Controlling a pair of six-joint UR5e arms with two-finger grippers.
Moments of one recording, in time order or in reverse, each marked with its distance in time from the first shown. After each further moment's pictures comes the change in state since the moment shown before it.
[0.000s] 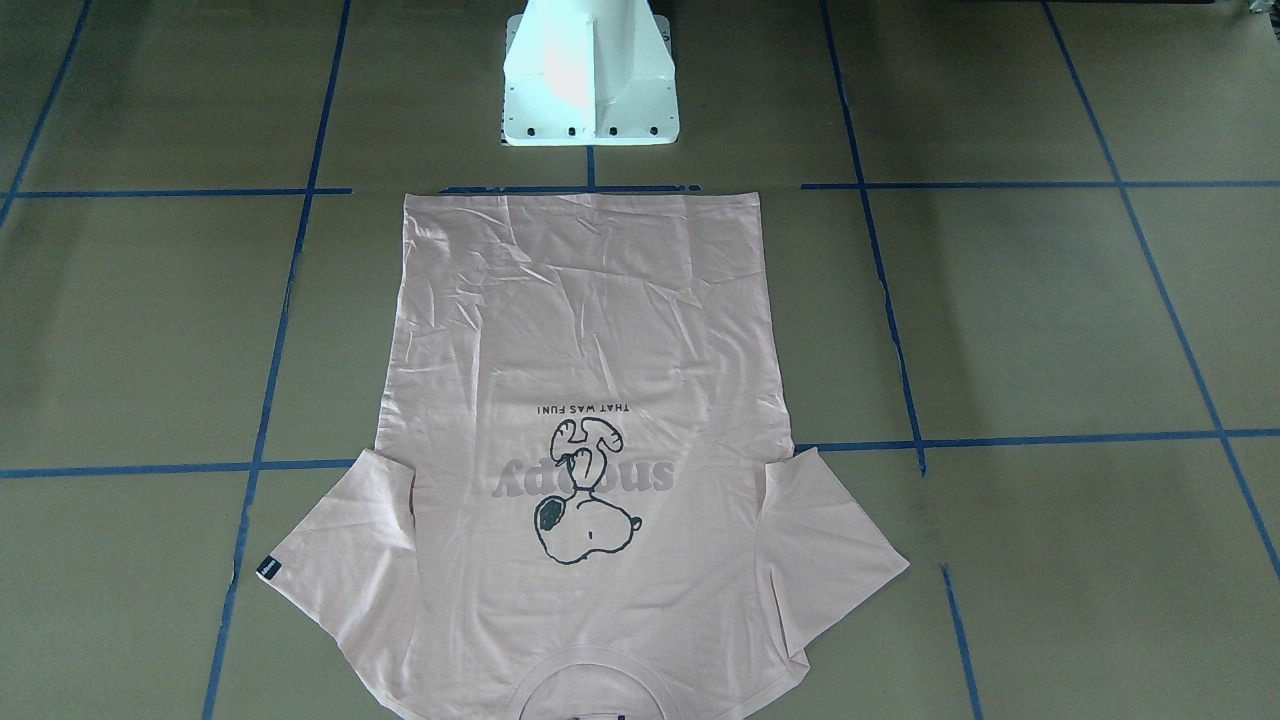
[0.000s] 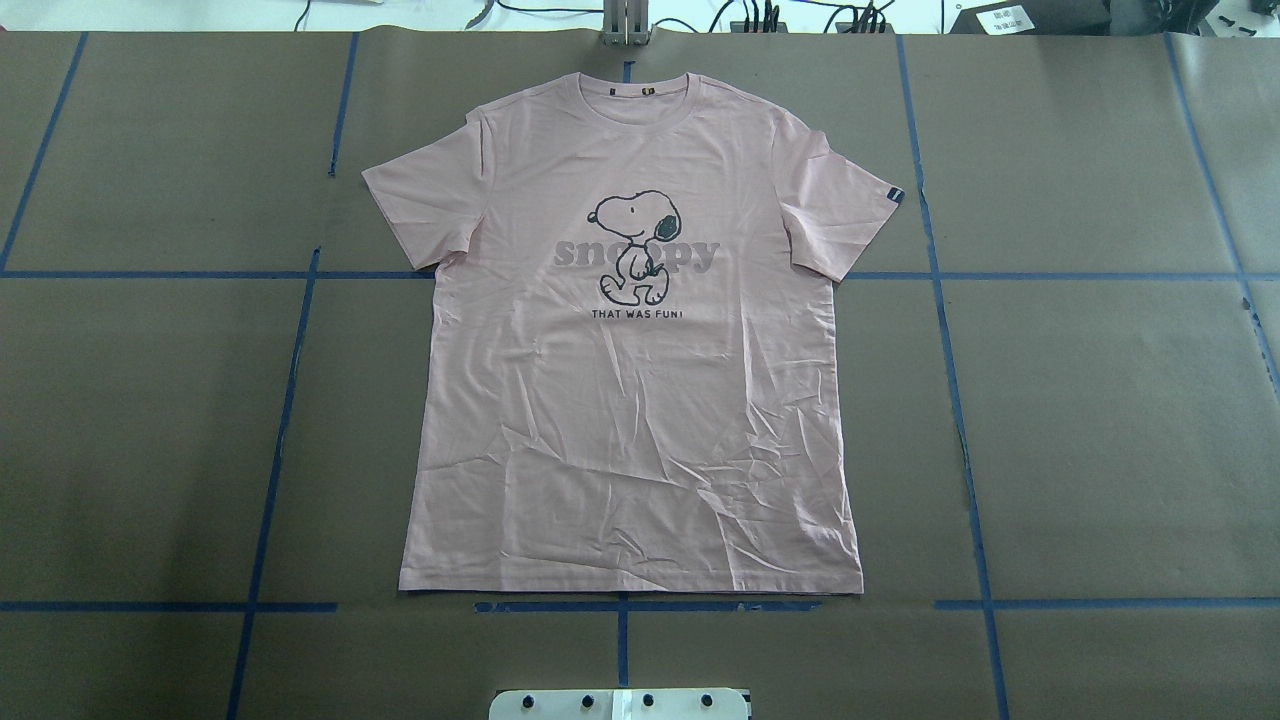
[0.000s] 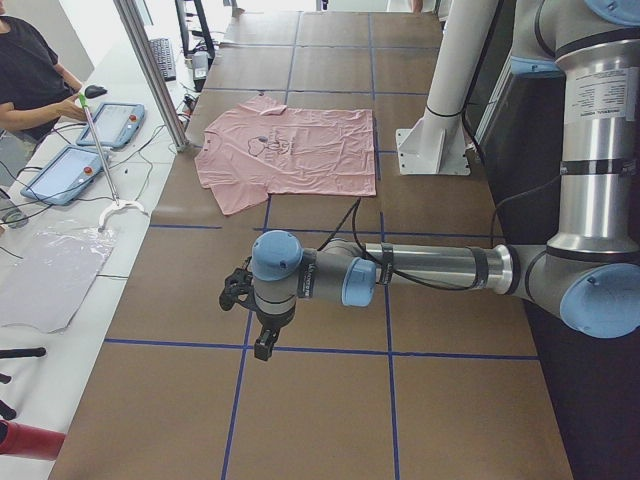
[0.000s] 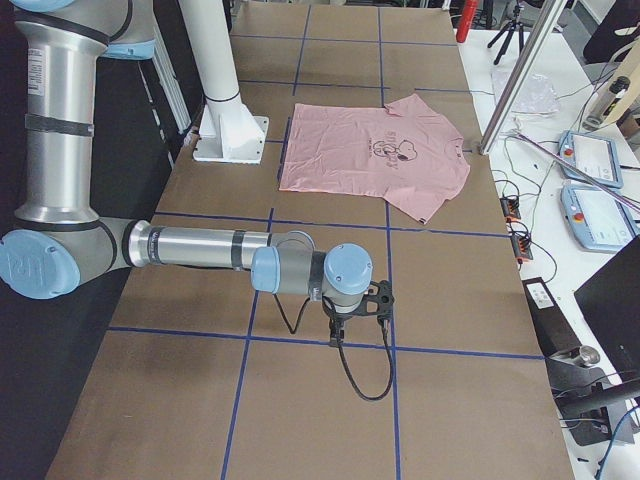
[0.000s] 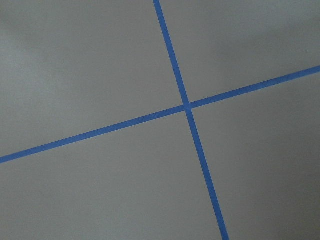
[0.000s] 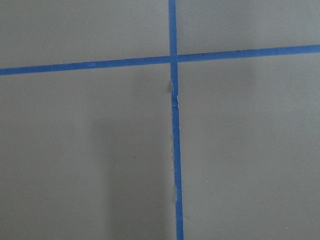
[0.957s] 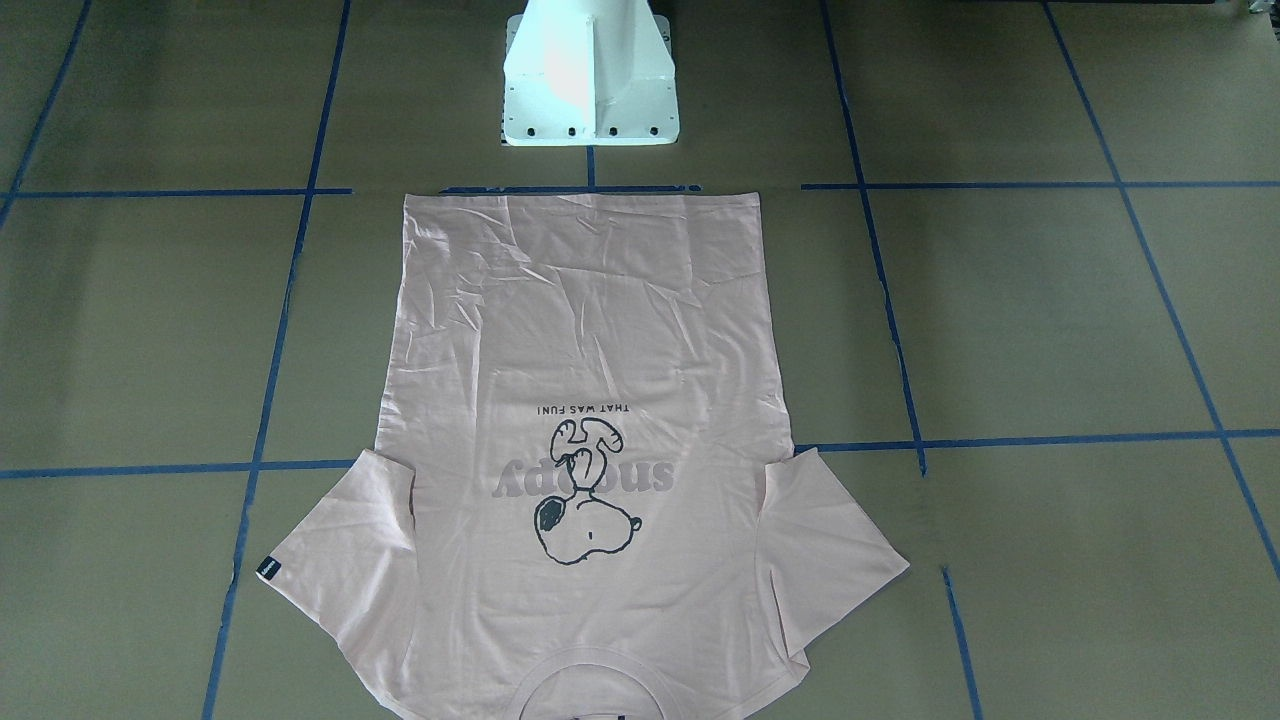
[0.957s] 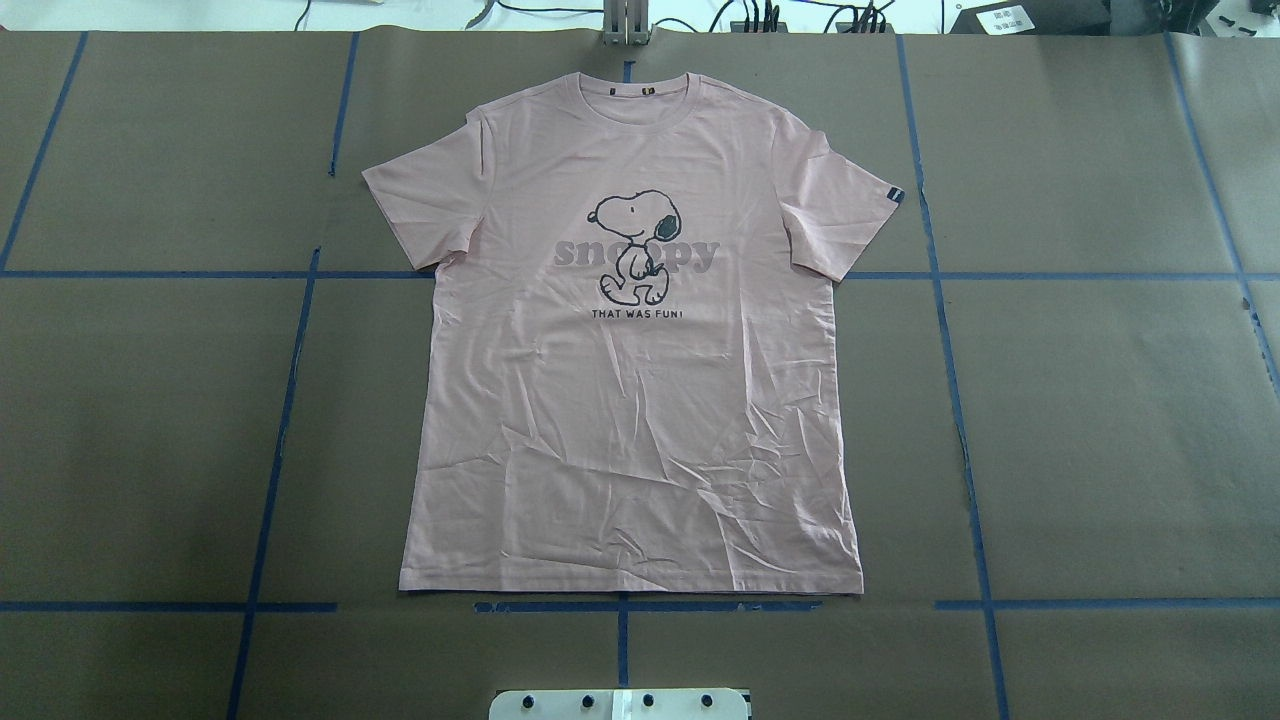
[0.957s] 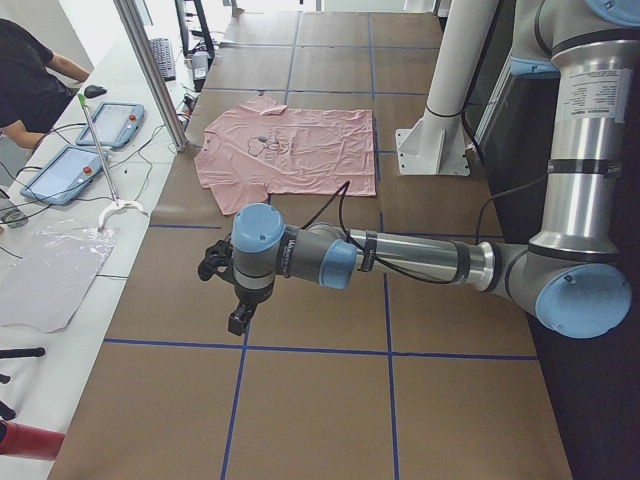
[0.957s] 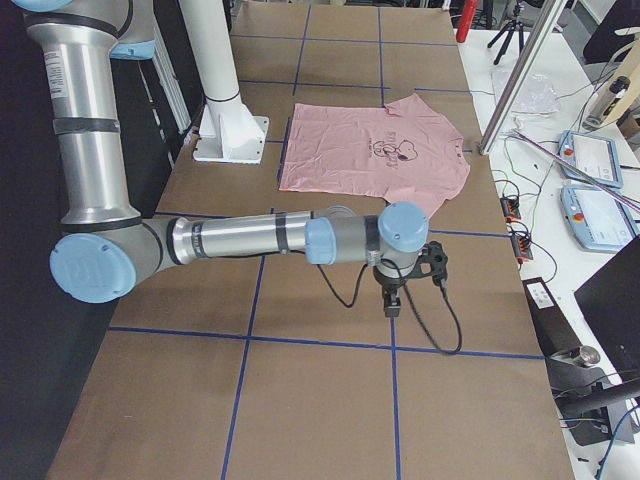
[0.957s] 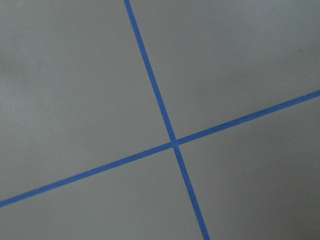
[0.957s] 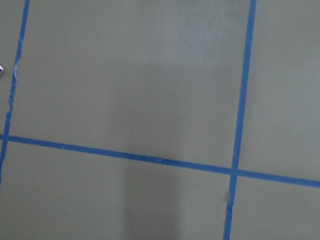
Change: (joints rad) left arm 0.007 -0.102 0.003 -0.083 -0.015 0.003; right arm -0.078 0.321 -0.145 0.021 -0.010 0.007
